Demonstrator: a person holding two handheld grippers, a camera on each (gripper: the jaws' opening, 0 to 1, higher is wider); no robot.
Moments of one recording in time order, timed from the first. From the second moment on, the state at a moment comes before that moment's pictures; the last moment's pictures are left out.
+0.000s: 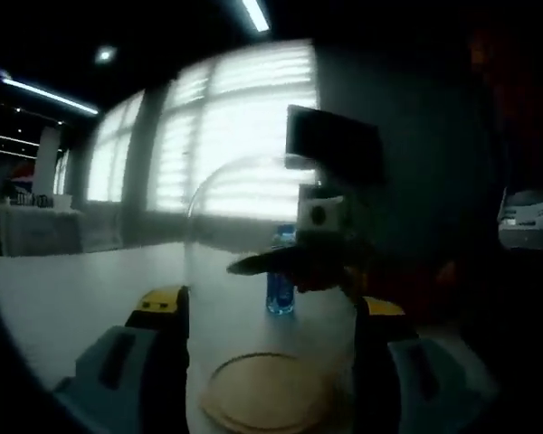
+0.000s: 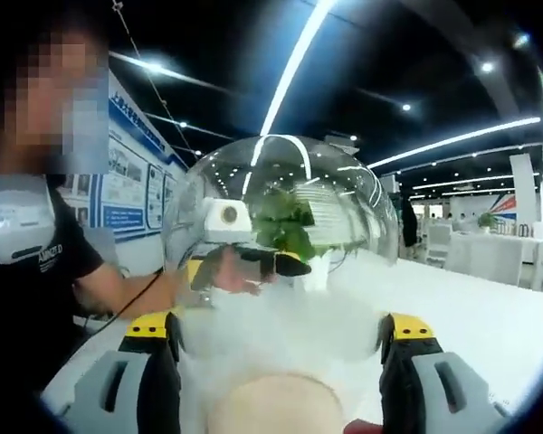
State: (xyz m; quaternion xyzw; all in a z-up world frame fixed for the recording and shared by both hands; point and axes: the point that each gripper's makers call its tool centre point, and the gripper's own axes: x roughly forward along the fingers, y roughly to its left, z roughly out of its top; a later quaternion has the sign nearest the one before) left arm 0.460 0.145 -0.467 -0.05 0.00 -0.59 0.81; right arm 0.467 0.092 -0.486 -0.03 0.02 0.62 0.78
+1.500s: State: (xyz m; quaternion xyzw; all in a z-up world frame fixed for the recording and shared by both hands) left arm 0.464 0.123 -0.466 -0.03 0.01 -0.63 0.78; right arm 0.467 0.101 -0.486 -0.01 0.02 0.69 0.72
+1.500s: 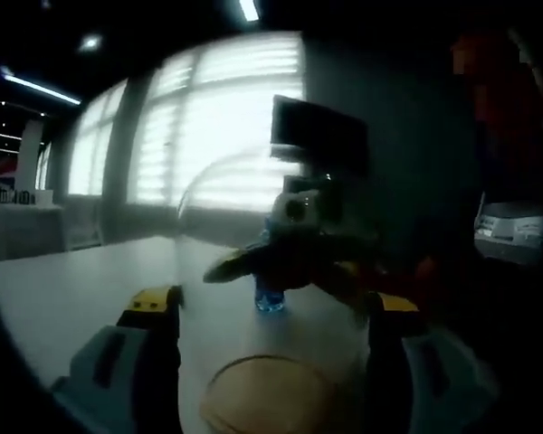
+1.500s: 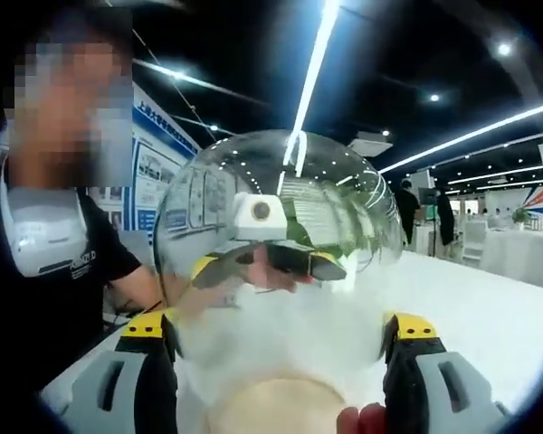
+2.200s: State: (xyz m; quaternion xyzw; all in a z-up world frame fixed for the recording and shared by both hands) left arm 0.461 0.118 -0.449 -0.03 0.00 -0.62 0.79; right arm 0.465 0.112 -0.469 -0.01 0.01 0.68 0.73
